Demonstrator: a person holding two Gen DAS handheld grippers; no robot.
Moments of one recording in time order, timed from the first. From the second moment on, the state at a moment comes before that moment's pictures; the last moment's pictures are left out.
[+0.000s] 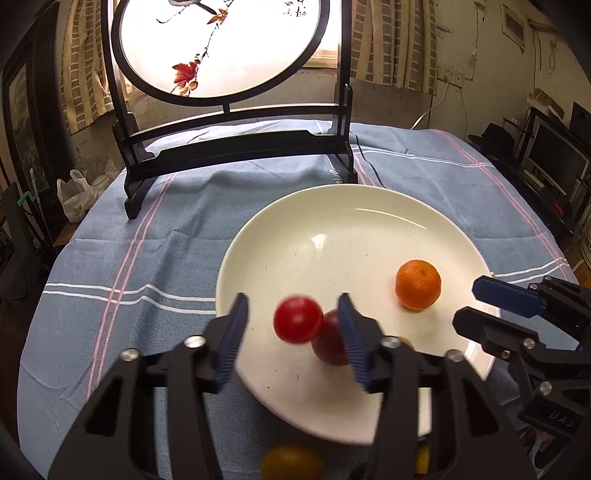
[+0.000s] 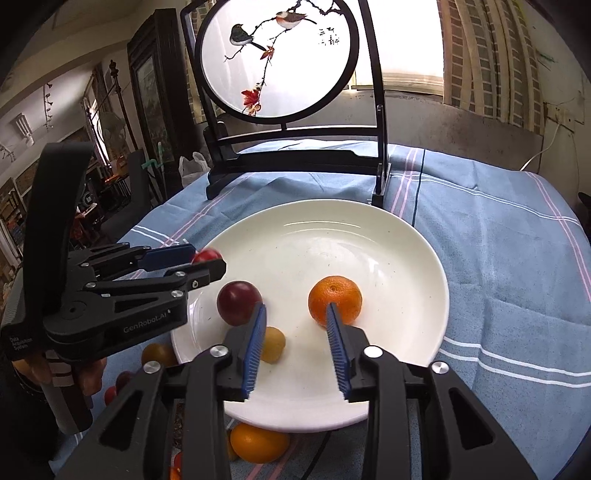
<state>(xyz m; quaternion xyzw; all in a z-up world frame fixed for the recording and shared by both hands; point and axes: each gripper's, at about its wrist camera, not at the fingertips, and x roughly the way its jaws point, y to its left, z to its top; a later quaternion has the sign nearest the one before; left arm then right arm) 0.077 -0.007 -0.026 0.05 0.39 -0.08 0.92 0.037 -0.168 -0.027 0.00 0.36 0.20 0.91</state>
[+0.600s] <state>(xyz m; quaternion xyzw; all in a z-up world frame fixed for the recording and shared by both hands) -0.042 0.038 0.017 0.09 0.33 -0.13 0.93 -0.102 -0.146 -0.010 -0.07 0.37 0.34 0.86</state>
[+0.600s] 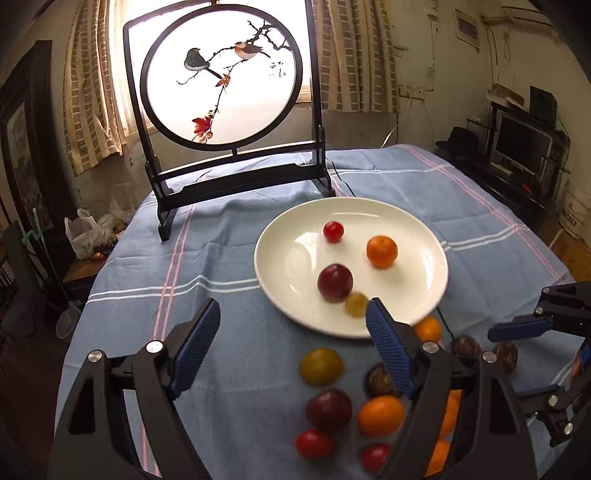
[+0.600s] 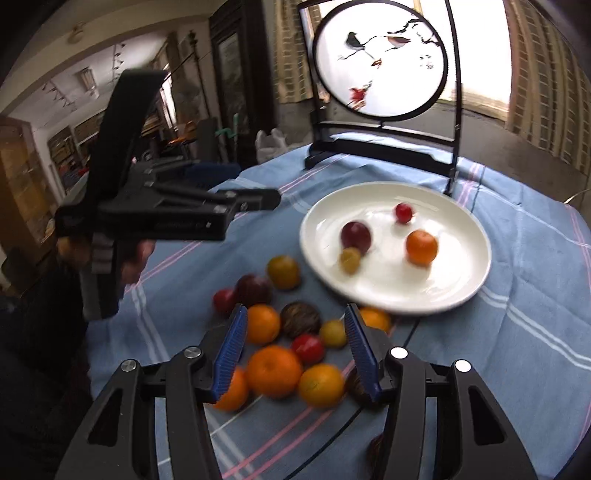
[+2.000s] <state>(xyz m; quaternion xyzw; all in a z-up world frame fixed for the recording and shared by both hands) -0.102 0.005 -0.077 0.12 0.45 -0.22 0.85 -0.150 -0.153 -0.073 -0.06 0.47 0.30 0.83</state>
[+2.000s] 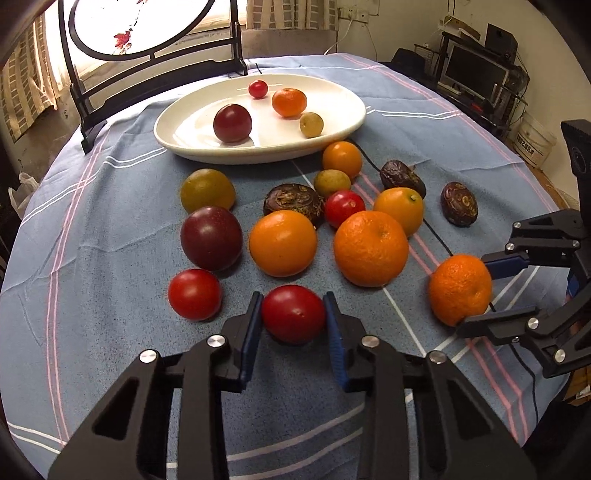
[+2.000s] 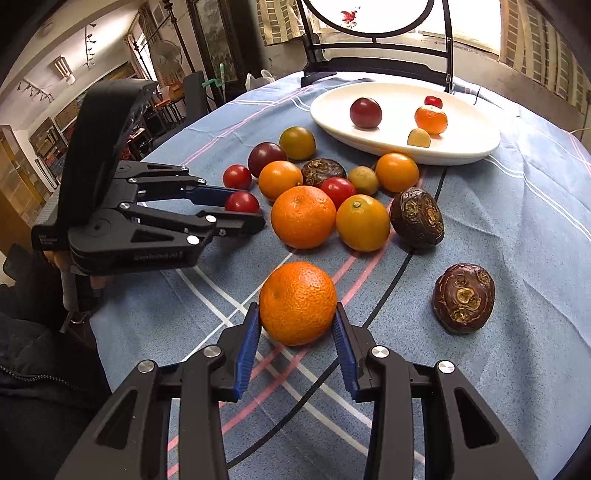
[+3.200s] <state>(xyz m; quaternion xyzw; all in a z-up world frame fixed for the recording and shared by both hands) -0.069 0.002 0.011 0.11 0.36 -0.21 0.90 -0.118 -0.180 0.008 -0.06 0.35 0.26 0.90</state>
